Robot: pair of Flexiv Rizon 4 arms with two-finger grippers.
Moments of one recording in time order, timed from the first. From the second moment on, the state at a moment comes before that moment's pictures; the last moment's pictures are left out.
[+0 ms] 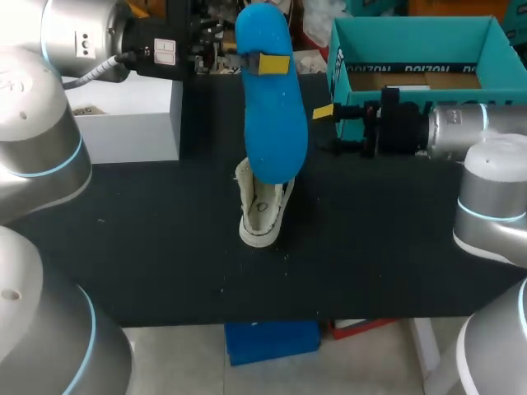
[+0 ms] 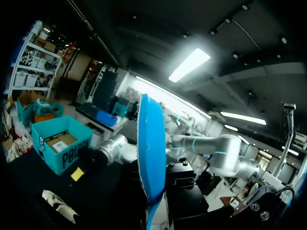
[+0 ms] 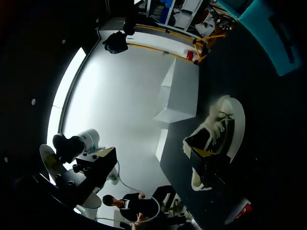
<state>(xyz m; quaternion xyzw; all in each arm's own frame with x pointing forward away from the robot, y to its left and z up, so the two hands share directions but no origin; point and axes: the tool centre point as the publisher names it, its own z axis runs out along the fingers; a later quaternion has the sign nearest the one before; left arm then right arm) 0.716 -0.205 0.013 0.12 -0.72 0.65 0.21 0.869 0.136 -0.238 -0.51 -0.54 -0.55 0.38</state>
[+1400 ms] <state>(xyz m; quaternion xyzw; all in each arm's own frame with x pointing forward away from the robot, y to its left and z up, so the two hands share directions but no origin) 0.652 -0.205 -0.067 -0.29 -0.73 0.57 -0.24 0.870 0.135 -0.236 -0.51 -0.55 -0.54 0.38</state>
